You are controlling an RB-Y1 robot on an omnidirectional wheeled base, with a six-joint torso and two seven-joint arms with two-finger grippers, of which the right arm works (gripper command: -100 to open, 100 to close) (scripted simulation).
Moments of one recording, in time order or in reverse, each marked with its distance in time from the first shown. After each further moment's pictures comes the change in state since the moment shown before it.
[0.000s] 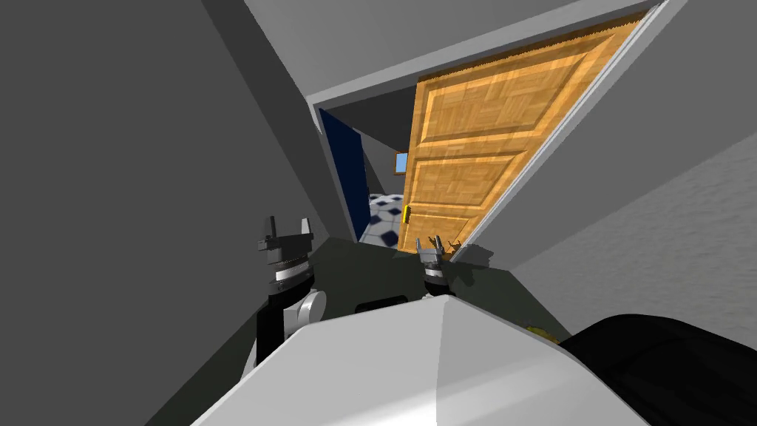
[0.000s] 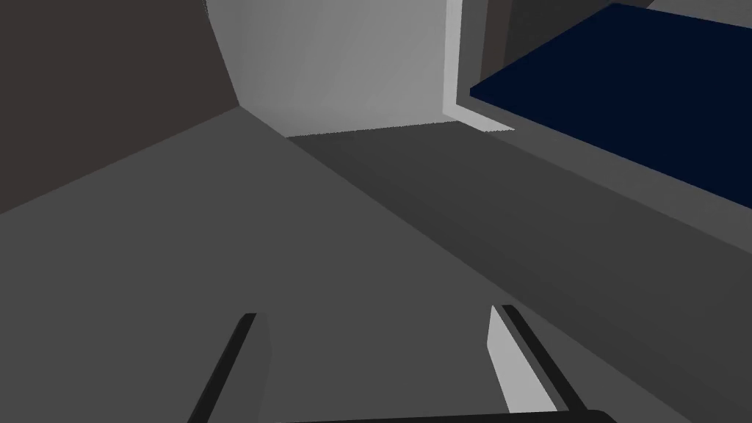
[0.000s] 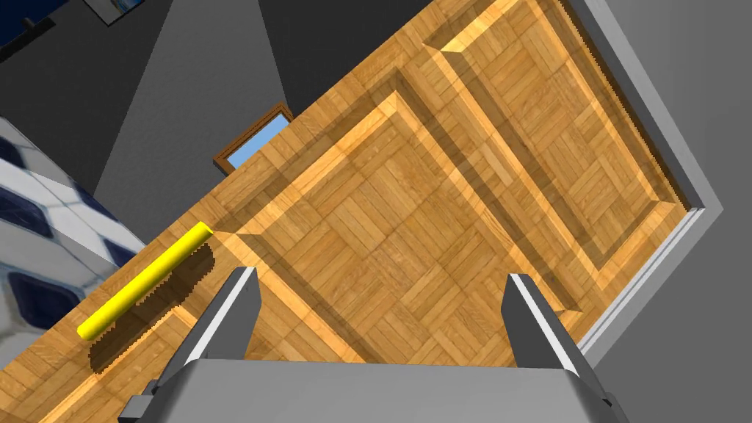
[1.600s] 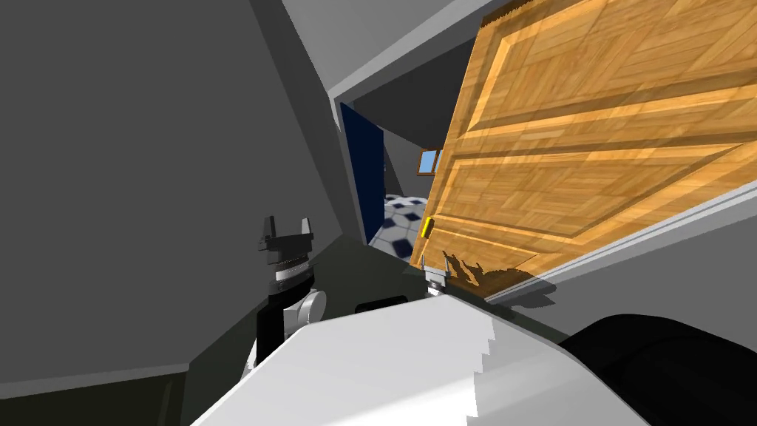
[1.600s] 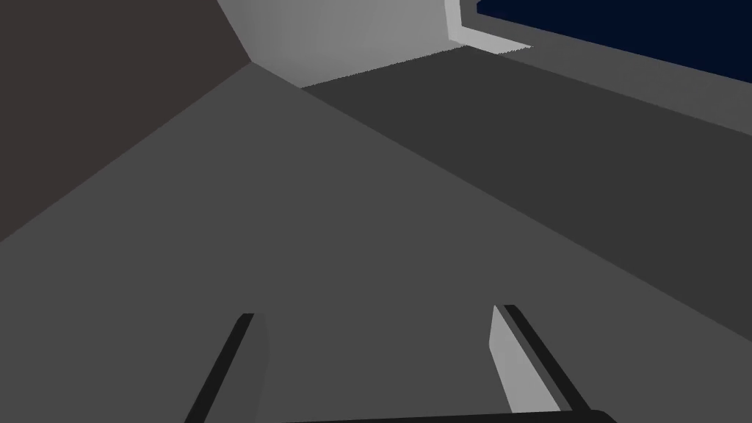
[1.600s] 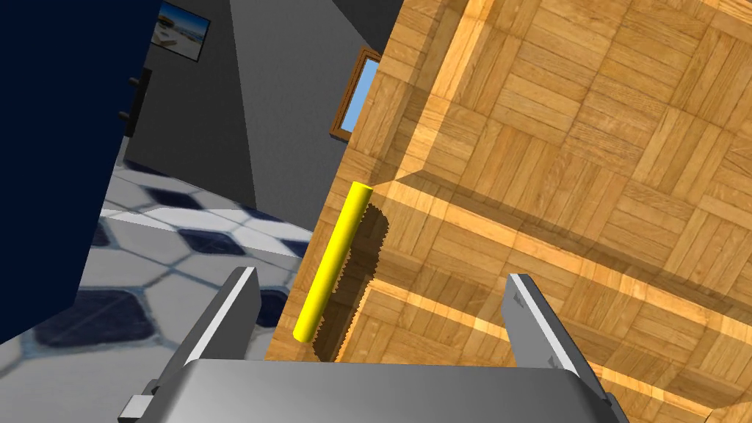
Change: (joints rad) arm 0.026 -0.003 0.111 0.283 -0.324 -0.256 -0.289
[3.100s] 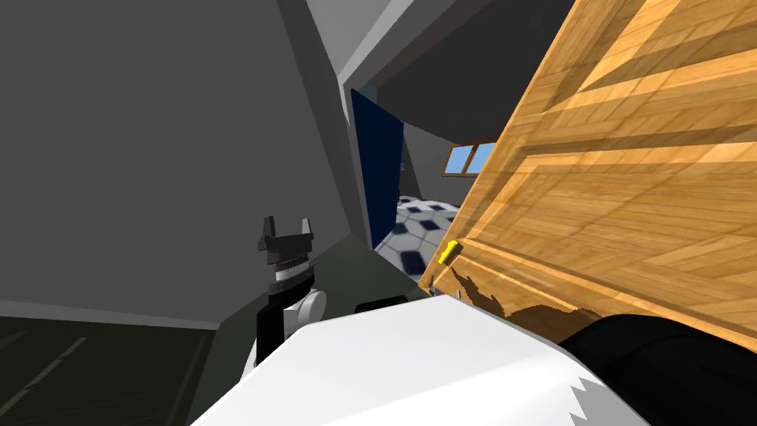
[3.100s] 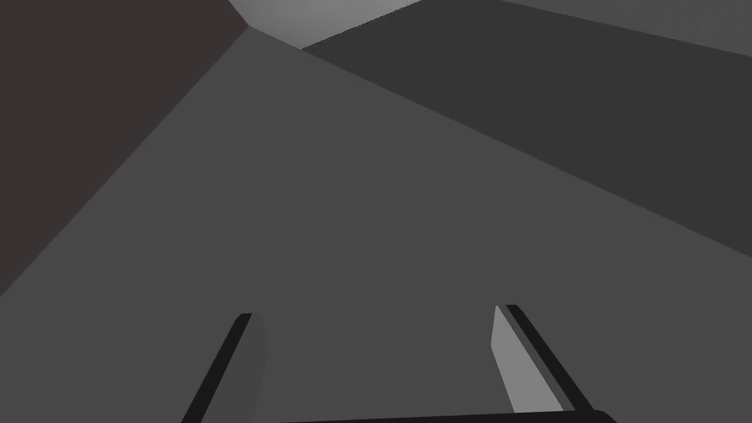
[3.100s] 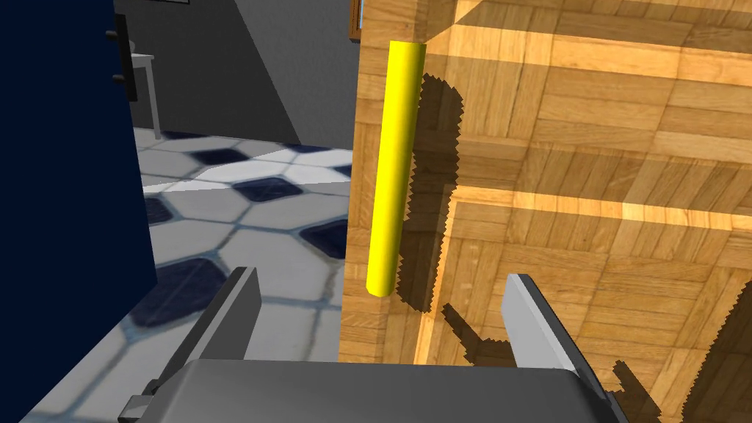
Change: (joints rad) arm 0.014 0.031 0.100 0.262 -0.304 -0.232 -0.265
